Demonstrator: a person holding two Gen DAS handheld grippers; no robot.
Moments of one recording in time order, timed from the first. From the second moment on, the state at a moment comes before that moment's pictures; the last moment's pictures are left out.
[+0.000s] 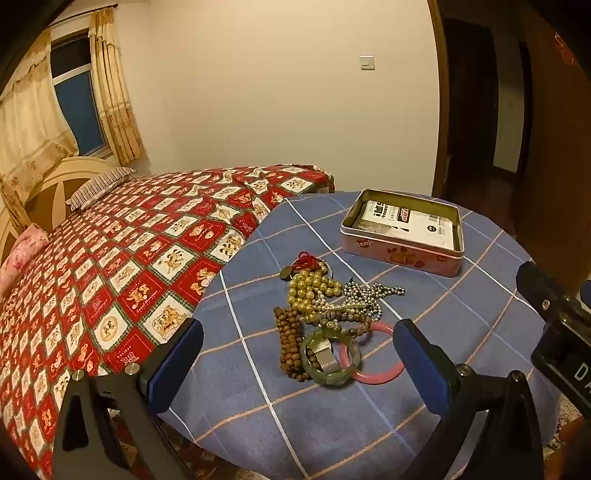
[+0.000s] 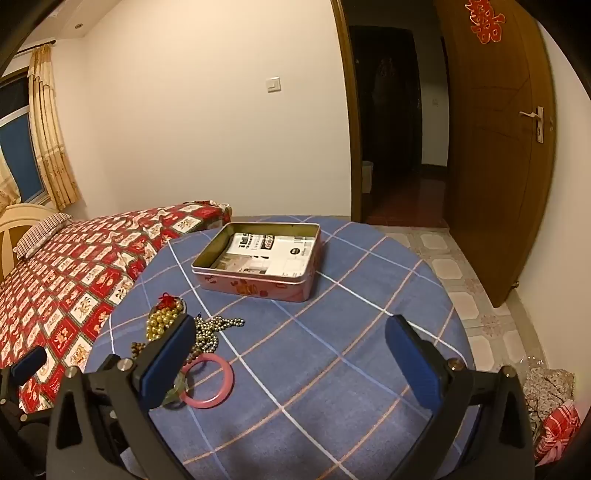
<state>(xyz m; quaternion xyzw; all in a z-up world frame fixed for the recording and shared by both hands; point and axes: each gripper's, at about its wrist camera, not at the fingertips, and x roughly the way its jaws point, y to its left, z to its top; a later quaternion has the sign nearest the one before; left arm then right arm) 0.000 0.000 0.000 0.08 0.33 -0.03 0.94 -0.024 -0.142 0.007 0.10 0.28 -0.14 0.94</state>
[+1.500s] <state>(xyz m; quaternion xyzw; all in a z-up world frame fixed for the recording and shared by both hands) 0.003 0.006 -0.003 0.05 0.33 -0.06 0.94 -0.016 -0.137 -0.001 0.09 0.30 -0.14 0.94</state>
